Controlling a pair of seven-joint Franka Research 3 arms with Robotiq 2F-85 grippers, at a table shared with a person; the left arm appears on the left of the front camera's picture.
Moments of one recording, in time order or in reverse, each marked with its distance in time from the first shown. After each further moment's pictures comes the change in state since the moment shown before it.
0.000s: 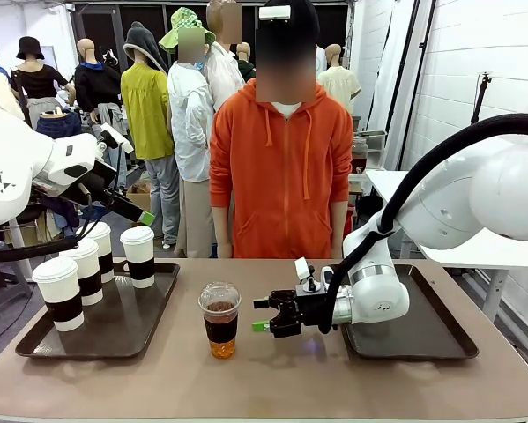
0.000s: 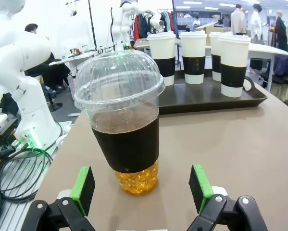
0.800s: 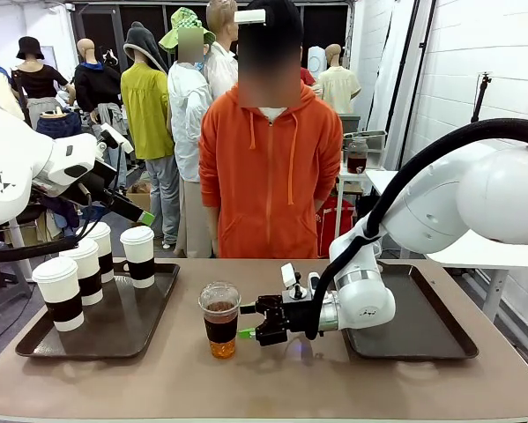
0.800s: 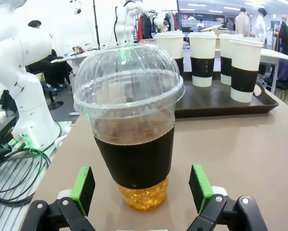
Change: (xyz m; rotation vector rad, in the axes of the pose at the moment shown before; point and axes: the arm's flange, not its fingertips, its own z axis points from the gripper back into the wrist) left arm 0.000 0.000 0.000 0.000 0.000 0.000; right arm -0.006 0.007 -0.031 0.014 -0.005 0.032
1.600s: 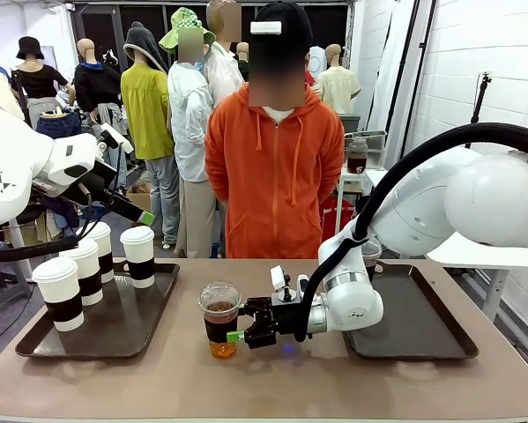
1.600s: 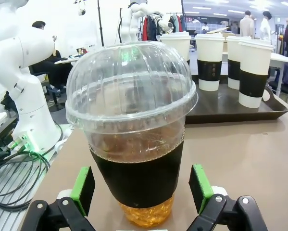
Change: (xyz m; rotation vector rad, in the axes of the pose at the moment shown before) left arm 0.000 0.000 0.000 0.000 0.000 0.000; right arm -0.003 -0.002 -0.024 0.026 -0.015 0.002
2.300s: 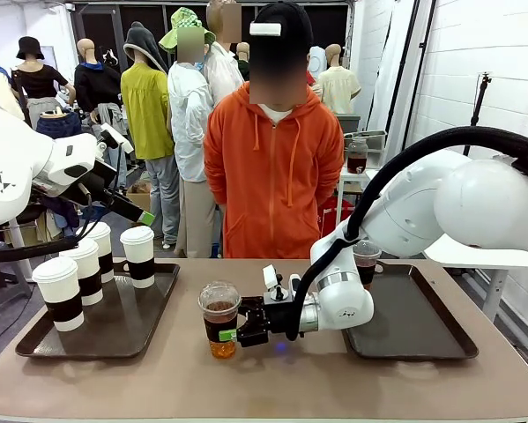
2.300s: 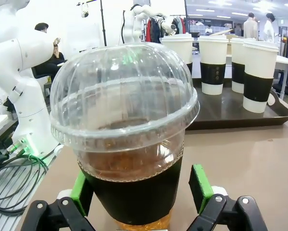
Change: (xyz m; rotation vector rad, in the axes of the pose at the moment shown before) left arm 0.000 0.000 0.000 0.000 0.000 0.000; right arm -0.001 -0.008 -0.017 0.020 -0.013 -0.005
